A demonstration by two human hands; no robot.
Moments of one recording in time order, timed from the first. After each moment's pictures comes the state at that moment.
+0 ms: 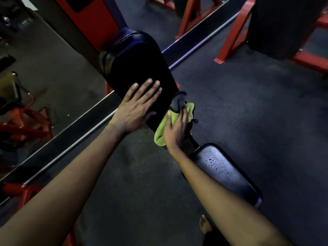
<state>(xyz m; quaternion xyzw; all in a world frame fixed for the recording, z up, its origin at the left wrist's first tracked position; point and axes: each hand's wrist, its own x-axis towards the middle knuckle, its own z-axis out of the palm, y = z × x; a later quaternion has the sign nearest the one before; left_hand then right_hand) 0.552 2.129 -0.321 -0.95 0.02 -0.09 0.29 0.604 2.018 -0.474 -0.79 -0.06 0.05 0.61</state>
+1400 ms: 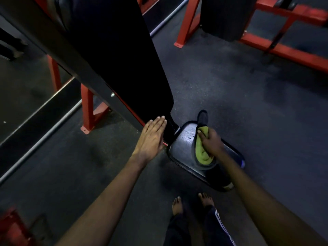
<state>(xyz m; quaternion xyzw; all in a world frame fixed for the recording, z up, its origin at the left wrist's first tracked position) 0.487 2.059 -0.519 -1.00 0.01 -0.01 -0.06 0.589 1.819 -0.599 -0.87 -0.01 0.23 0.43</state>
